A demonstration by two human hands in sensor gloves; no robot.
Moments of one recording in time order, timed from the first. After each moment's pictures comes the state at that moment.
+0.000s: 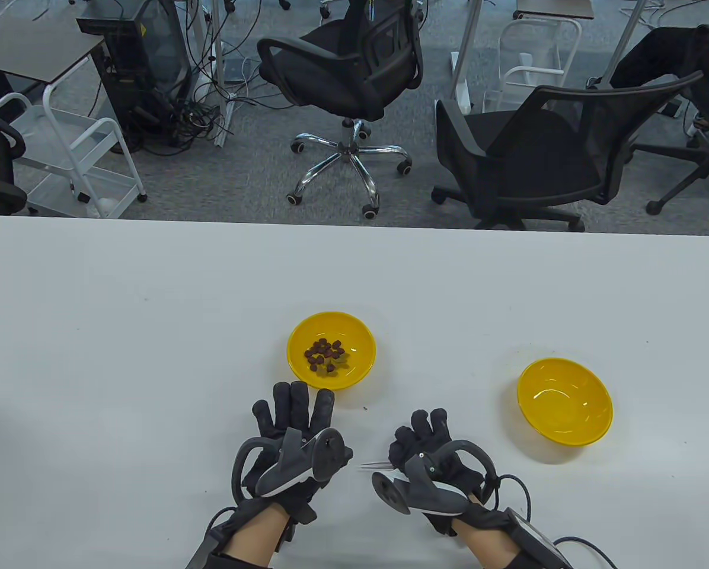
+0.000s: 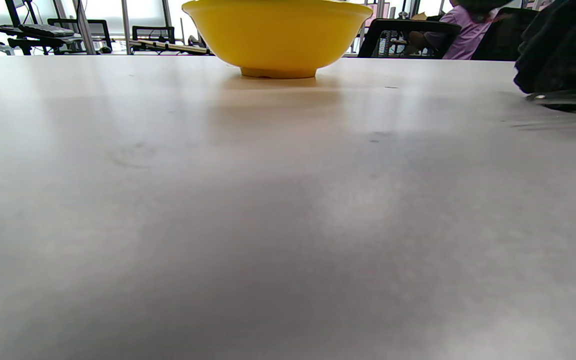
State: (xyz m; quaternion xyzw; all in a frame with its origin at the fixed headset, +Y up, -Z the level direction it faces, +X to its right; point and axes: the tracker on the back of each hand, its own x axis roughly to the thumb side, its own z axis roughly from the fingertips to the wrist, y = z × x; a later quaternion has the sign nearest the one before) left_hand -0.102 -0.759 -0.257 -0.11 -0.12 -0.01 0.99; right_hand 0.086 -0.772 -0.243 -0.26 0.01 -0.95 0.15
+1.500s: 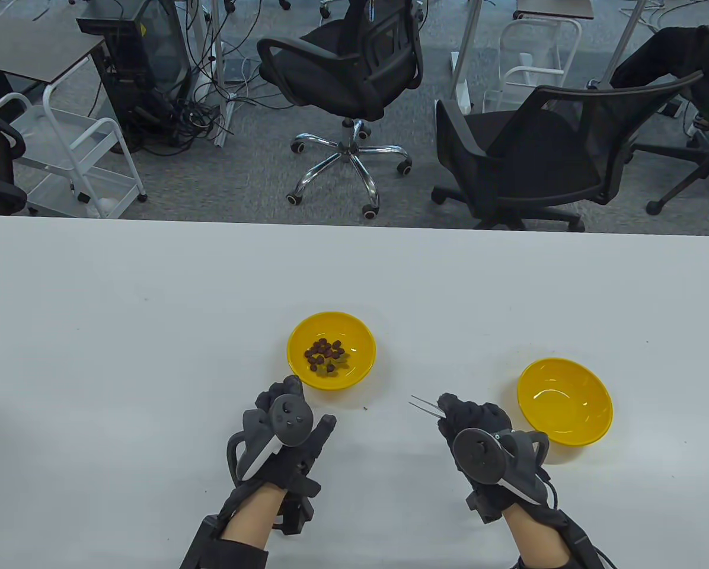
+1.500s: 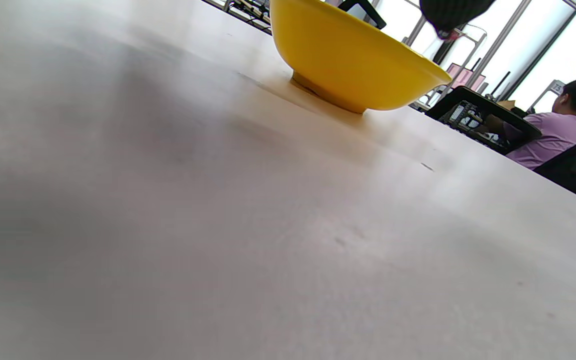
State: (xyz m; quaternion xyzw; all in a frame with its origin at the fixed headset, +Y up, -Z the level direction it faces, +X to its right) left_hand -0.136 -0.760 -0.286 -0.13 0.01 0.21 0.97; right_hand 0.167 -0.714 -0.257 -0.14 0.11 -0.98 -0.10
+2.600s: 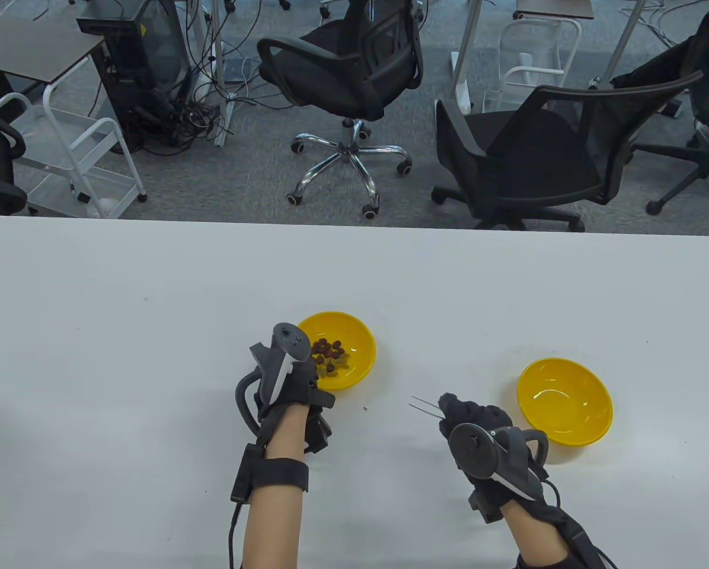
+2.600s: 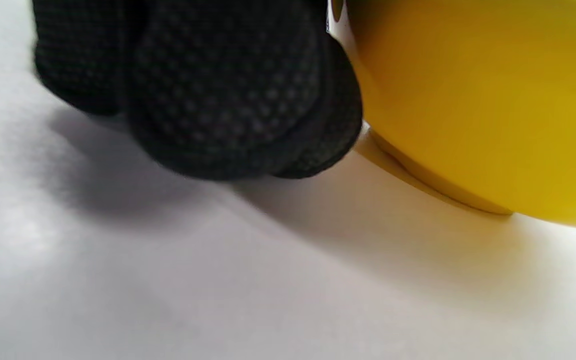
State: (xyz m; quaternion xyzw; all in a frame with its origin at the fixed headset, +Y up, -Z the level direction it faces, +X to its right) left_hand -0.138 -0.760 -0.382 -0.13 0.21 0.19 0.95; right_hand 0.165 -0.715 -0.260 -0.12 0.09 -0.99 -0.08
